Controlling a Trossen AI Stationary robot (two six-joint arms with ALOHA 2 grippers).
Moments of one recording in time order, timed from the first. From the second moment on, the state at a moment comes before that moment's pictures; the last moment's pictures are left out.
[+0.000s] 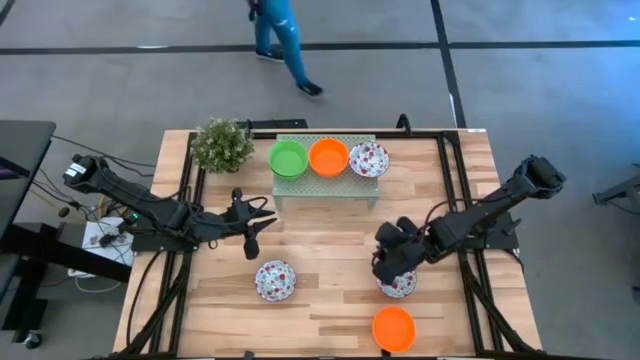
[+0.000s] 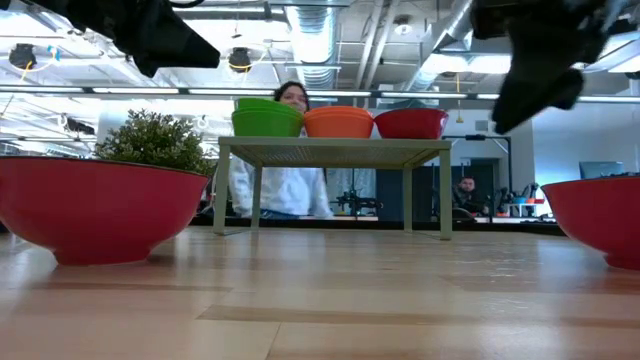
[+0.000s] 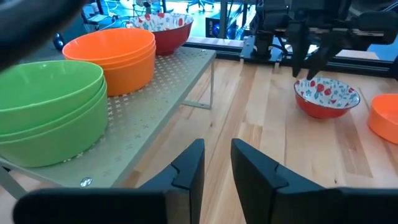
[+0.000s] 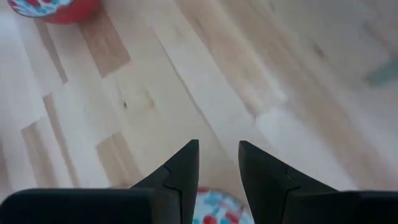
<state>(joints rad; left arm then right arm) -0.42 0.94 0.50 0.07 -0.71 -0.19 0.50 1.36 0.91 -0.63 0.39 0.98</state>
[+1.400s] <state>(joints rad) -0.42 0.94 0.50 0.18 -0.71 -0.07 0.40 1.52 1.04 -1.07 0.05 0.58</state>
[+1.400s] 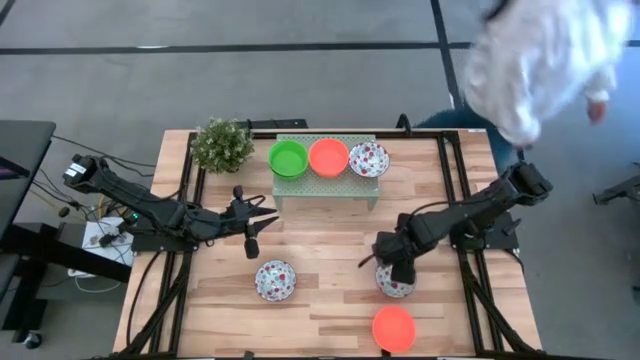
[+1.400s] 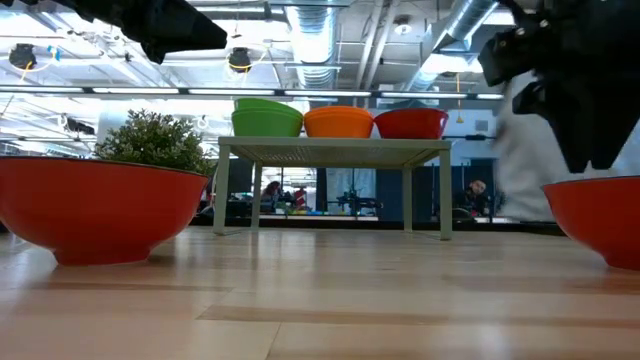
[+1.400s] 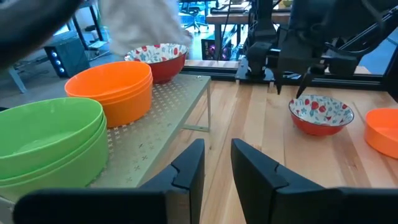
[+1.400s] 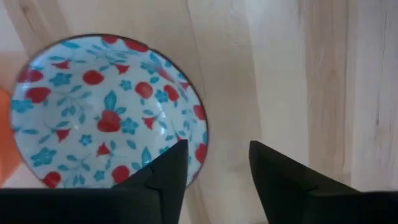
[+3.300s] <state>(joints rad) -0.42 0.94 0.50 0.20 -0.71 -0.08 0.33 1.36 0.76 -0.65 -0.06 0.69</state>
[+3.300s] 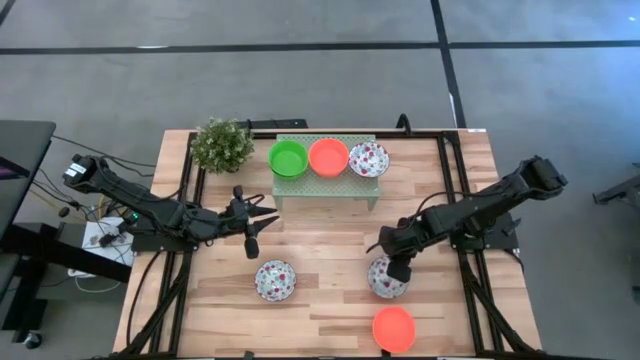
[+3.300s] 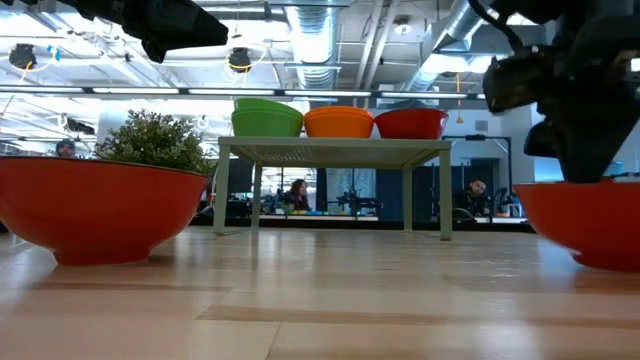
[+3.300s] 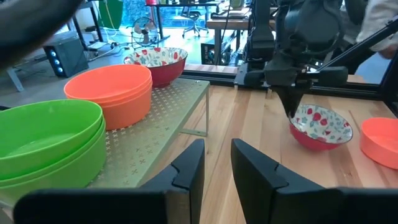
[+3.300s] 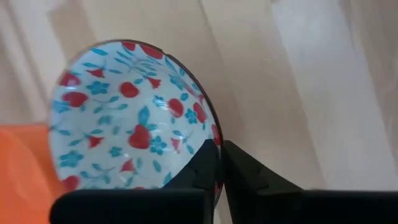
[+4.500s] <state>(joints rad) -0.42 0.94 0.50 0.22 -0.71 -0.09 -0.29 1.36 1.58 -1.11 0.15 -0.01</state>
